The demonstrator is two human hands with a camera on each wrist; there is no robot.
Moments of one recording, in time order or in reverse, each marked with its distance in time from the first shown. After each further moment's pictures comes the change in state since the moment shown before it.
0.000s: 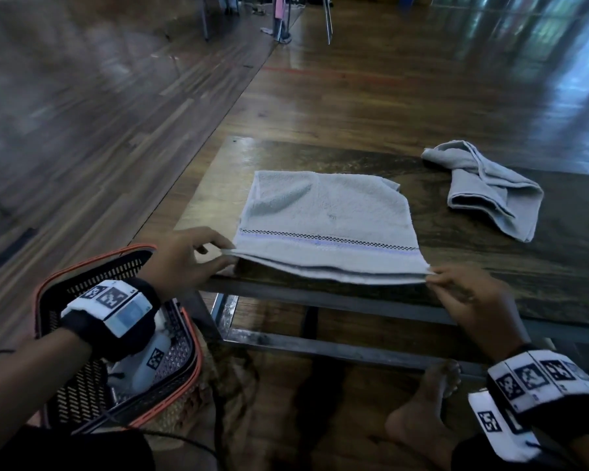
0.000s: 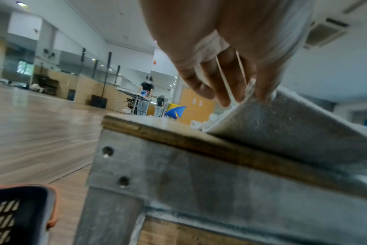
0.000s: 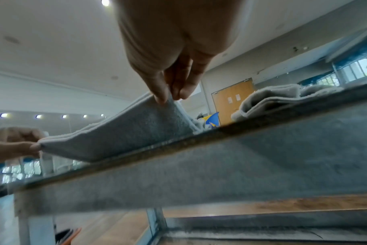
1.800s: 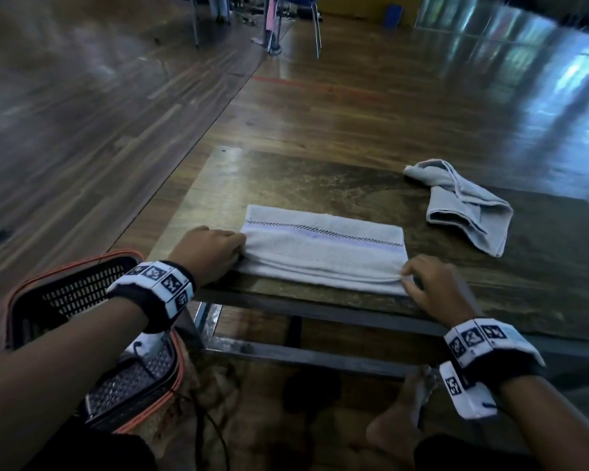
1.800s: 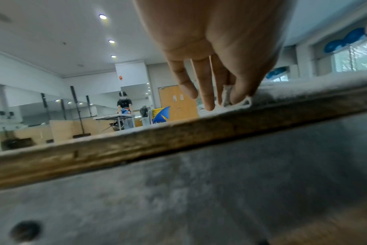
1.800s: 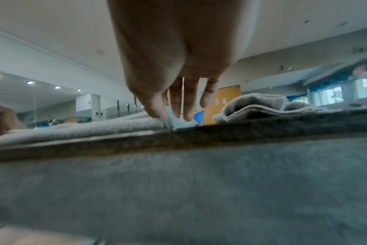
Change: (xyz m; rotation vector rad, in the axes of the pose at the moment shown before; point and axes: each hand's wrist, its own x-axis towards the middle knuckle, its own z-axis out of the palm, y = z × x) left_hand 0.048 0.013 0.026 0.668 -0.296 0.018; right_hand 0.041 0.020 0.011 -0.199 -0.281 0.125
